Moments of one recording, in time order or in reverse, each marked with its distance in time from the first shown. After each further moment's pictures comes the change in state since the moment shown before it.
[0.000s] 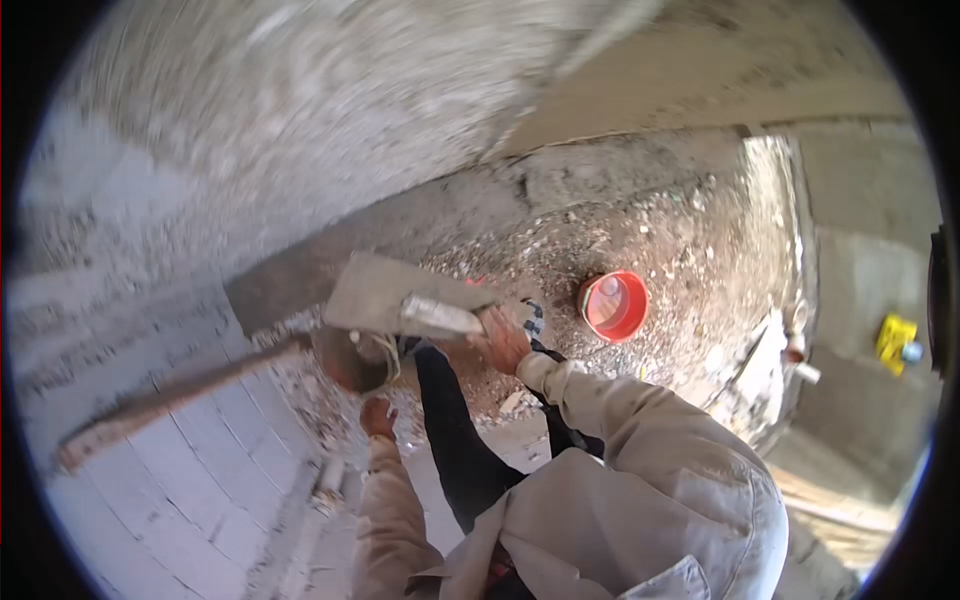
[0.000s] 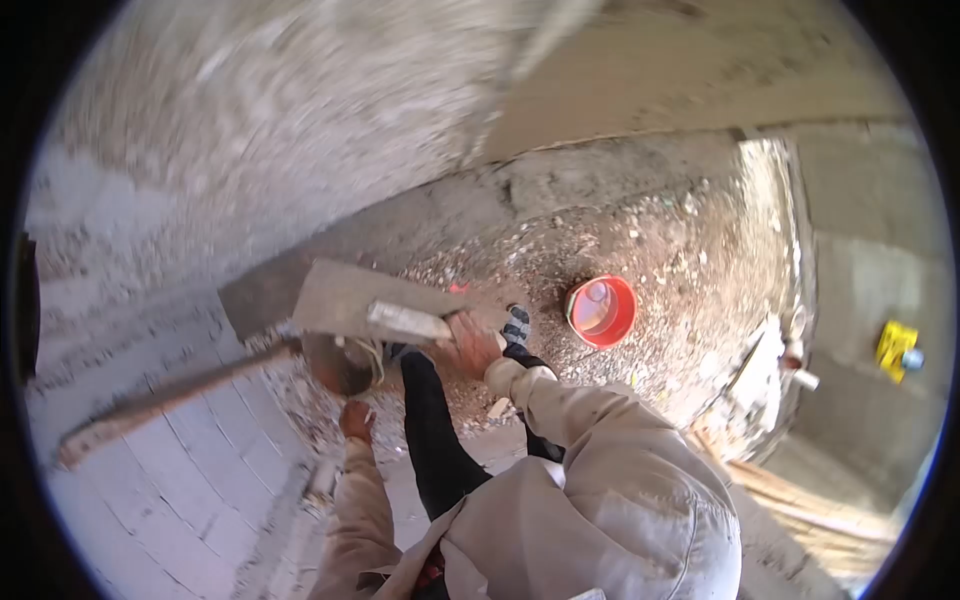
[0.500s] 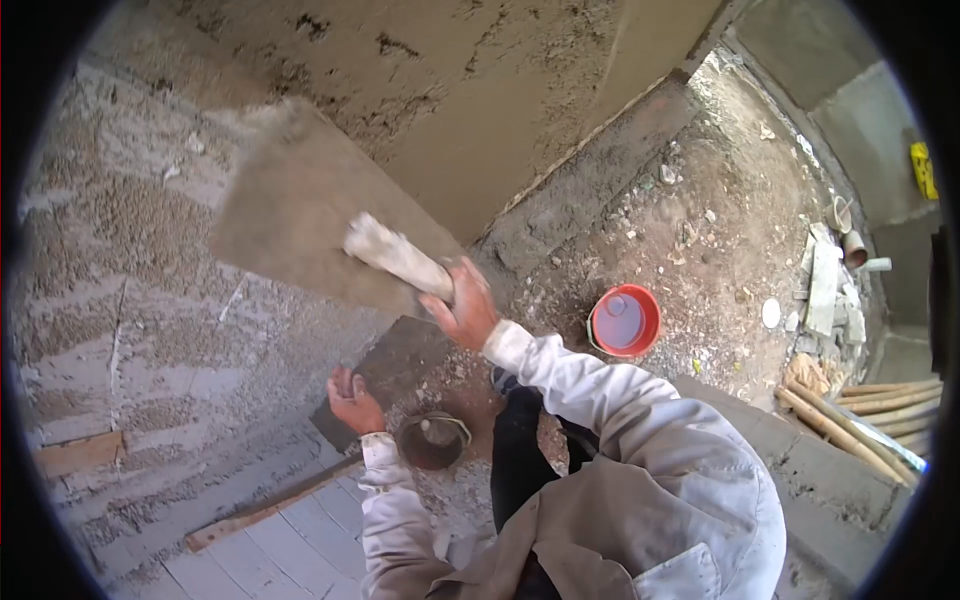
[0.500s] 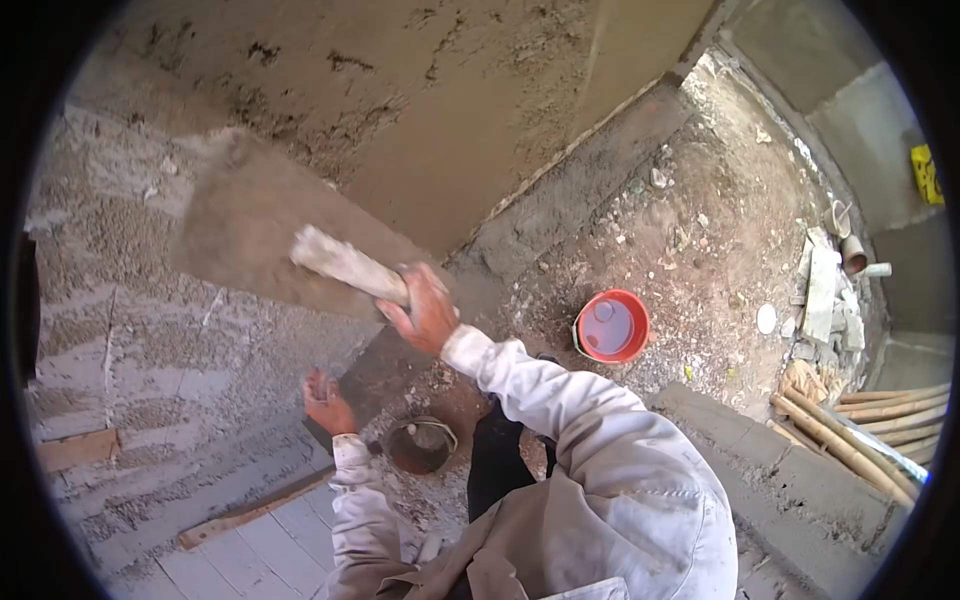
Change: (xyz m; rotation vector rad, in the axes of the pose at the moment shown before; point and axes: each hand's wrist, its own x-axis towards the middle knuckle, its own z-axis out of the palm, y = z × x) left_hand -0.164 0.342 0.373 0.491 -0.014 0.947; right_hand 0.096 -0.002 -0.296 0.412 0.960 -0.090
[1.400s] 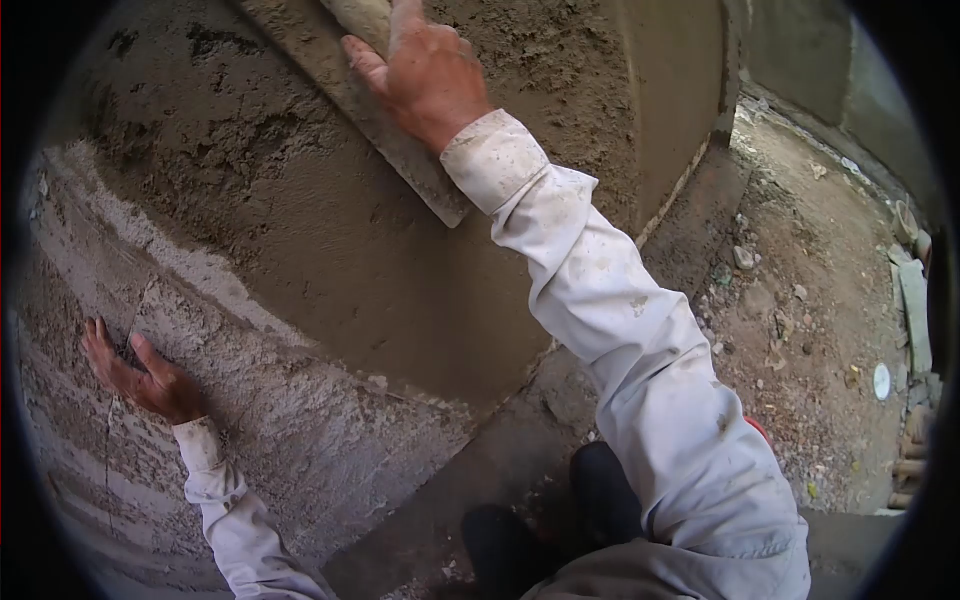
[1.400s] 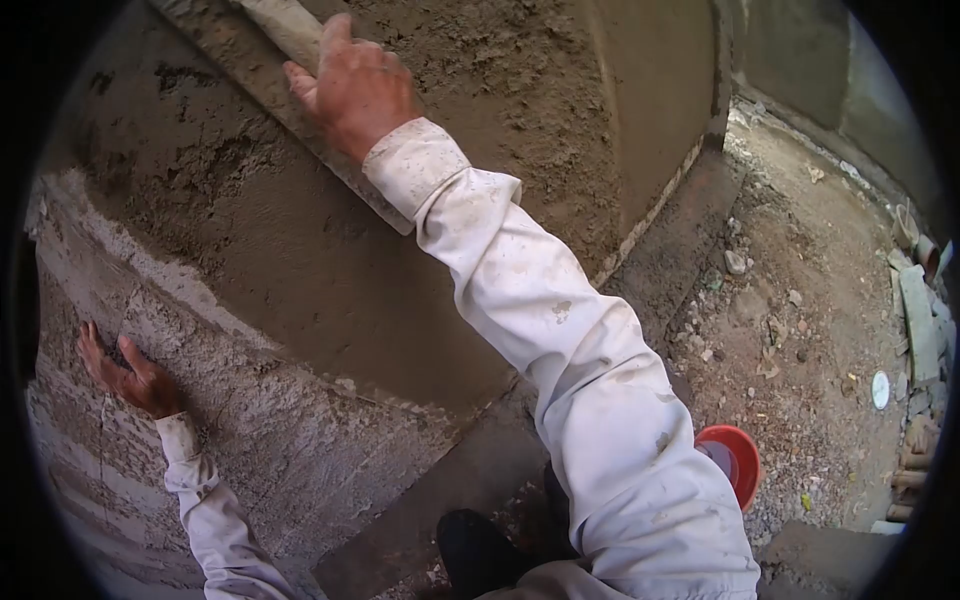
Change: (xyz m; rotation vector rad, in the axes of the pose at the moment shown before) left_hand 0.197 0.141 0.145 0.401 0.873 1.558; right_hand 0.269 0.165 -0.047 -0.234 0.465 -0.400
